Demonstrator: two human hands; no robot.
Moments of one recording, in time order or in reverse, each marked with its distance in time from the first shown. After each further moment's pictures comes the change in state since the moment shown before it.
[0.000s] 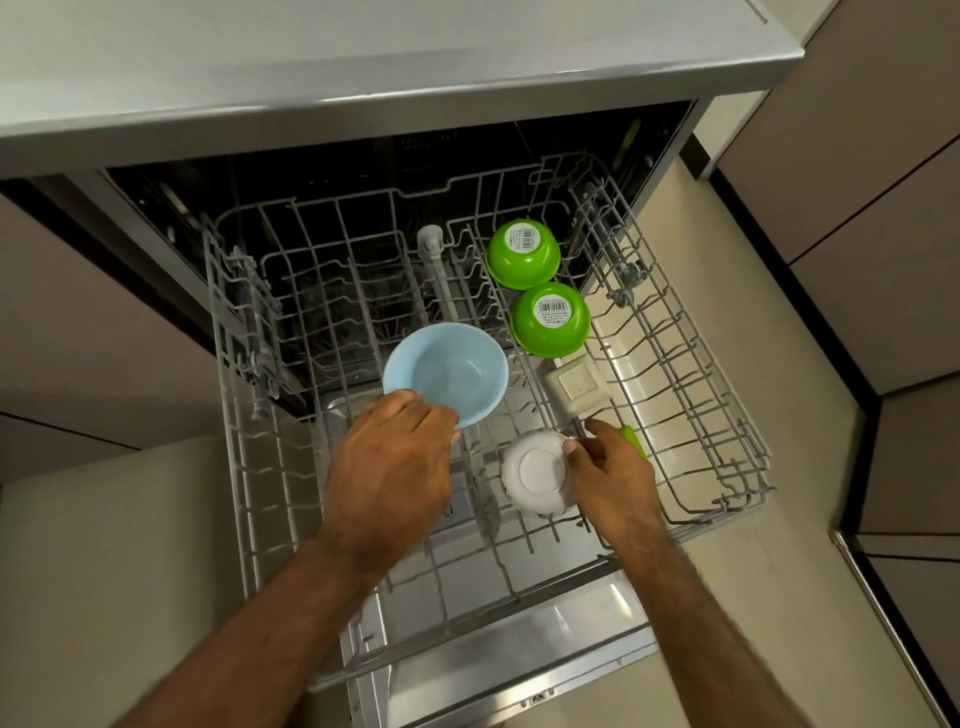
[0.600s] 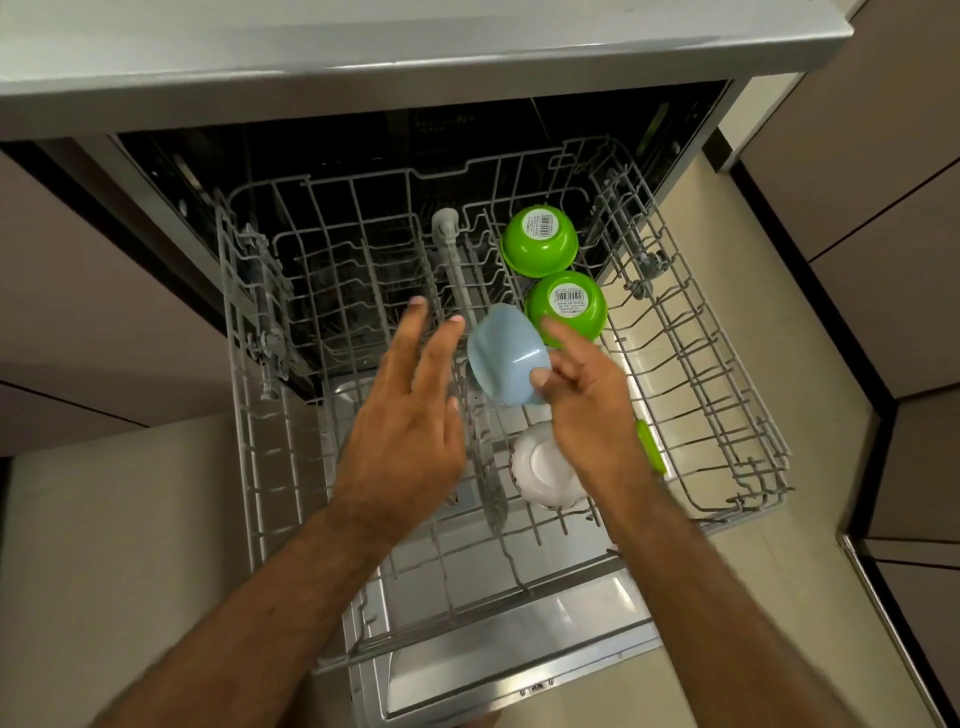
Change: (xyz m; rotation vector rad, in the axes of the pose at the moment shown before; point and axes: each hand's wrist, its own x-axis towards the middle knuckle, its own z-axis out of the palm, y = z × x) left_hand 0.015 0.003 -0.006 -0.222 -0.055 -0.186; right_hand 0.015 -0.075 0.009 0.478 -0.128 -0.289
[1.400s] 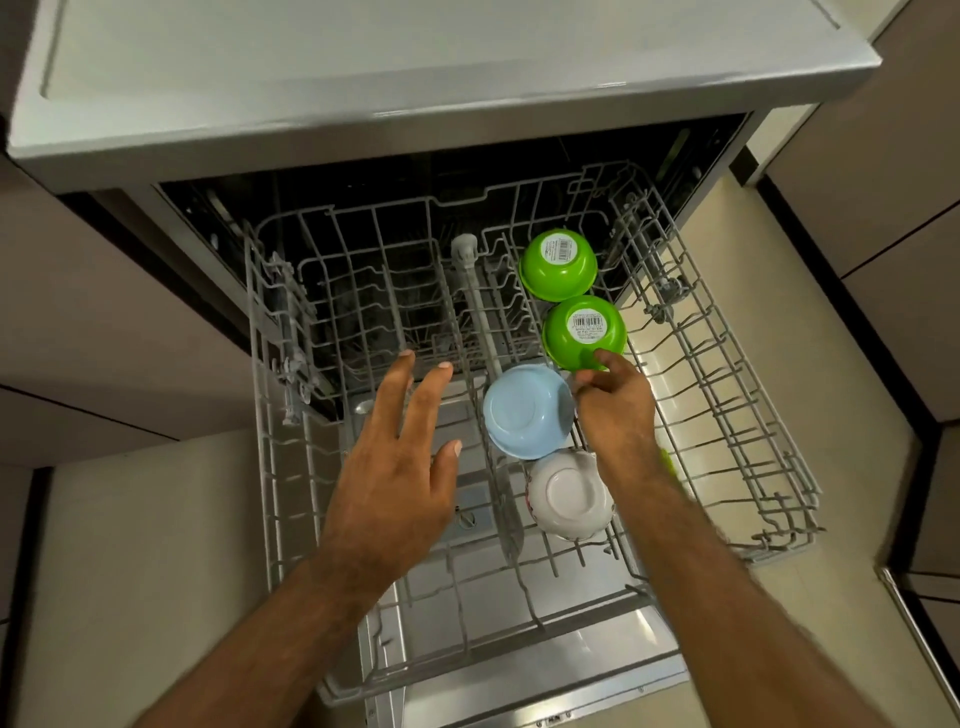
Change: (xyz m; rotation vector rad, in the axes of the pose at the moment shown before) left_hand -0.013 -0.014 -0.008 0.044 -0.024 -0.074; right_hand 0.057 0.039 -0.002 0.005 0.281 0.373
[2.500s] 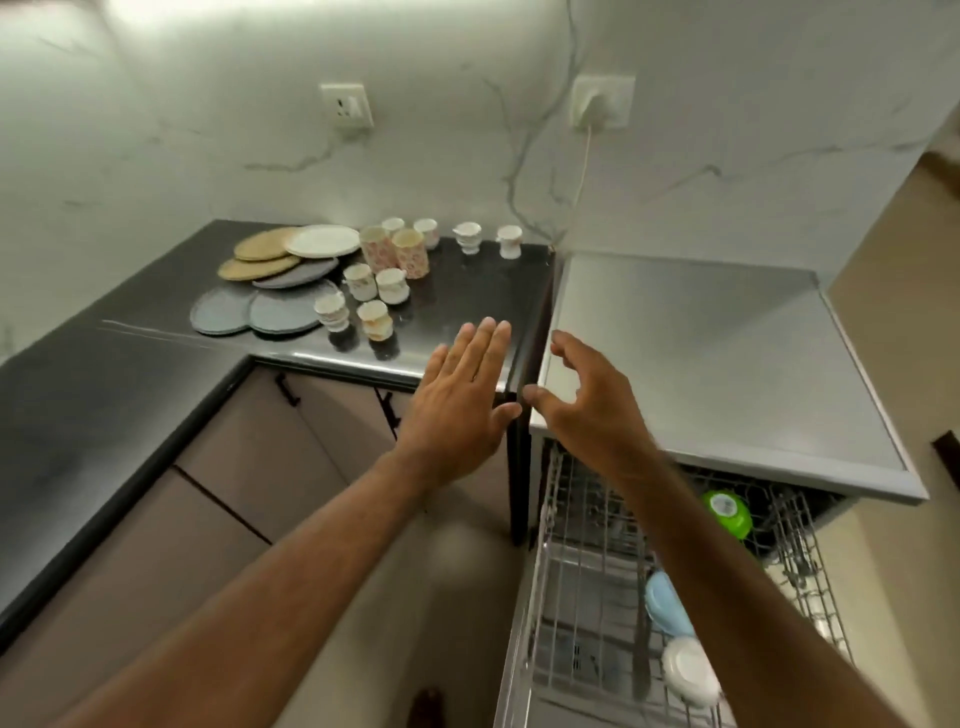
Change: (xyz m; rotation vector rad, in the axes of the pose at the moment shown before) left_hand -0.045 0.108 -0.439 0.462 0.322 -0.115; right_hand -0.367 -0.390 0.039 -0.397 -0.641 -1.046
